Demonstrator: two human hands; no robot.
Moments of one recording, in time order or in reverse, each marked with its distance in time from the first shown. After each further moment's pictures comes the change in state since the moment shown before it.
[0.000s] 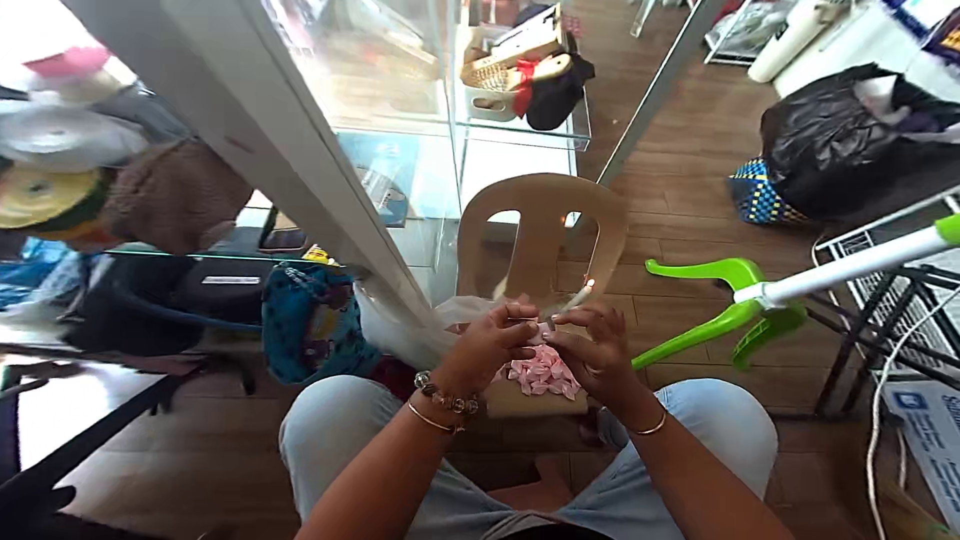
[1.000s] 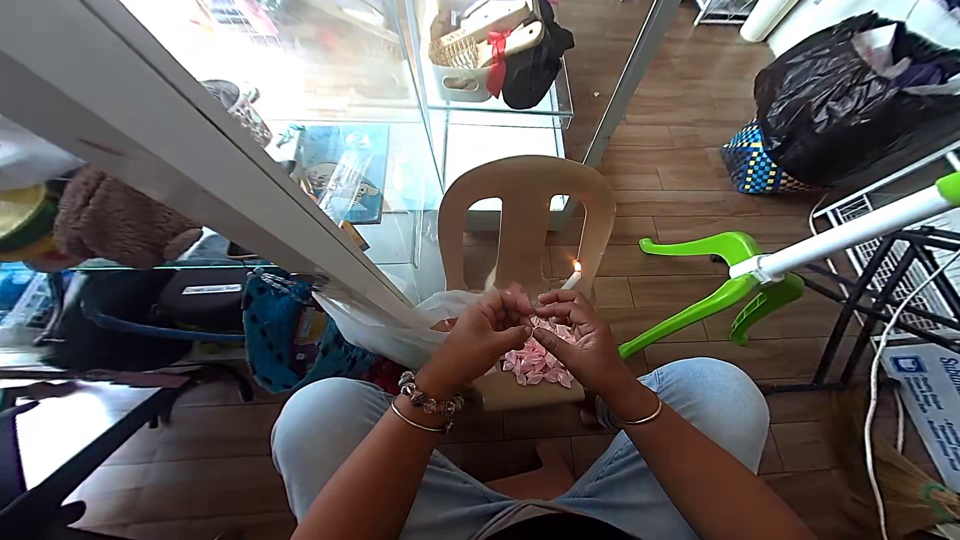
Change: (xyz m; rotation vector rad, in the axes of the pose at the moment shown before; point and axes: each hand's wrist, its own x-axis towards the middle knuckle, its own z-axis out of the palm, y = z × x) left_hand 0.004 -0.004 -0.007 0.316 -0.146 0.230; right_hand 0.005 -0.015 0.000 0.626 -0.050 0.579
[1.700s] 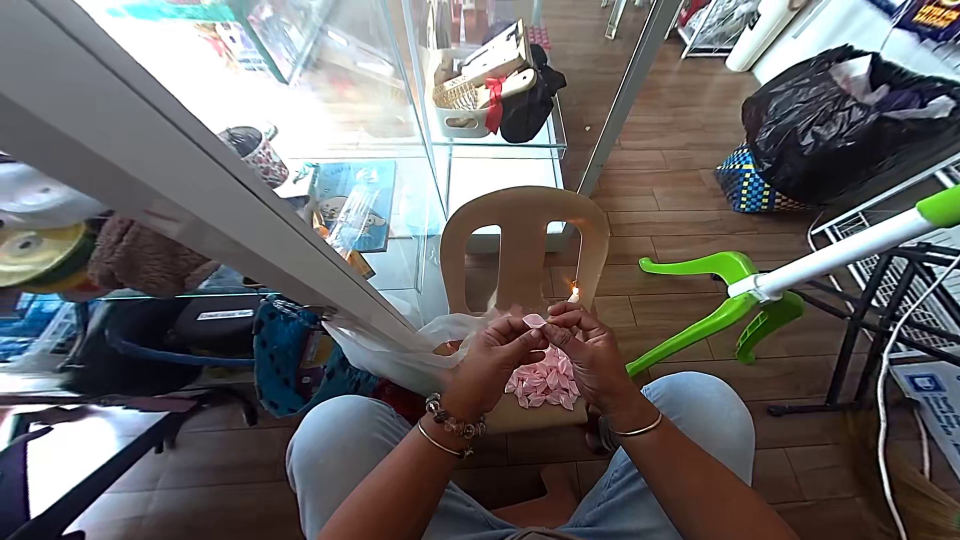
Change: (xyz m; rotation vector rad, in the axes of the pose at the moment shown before) left_hand 0.010 -0.003 0.028 -0.407 0.156 -0.059; right_hand 0.015 -0.013 0.002 0.410 0.191 0.185
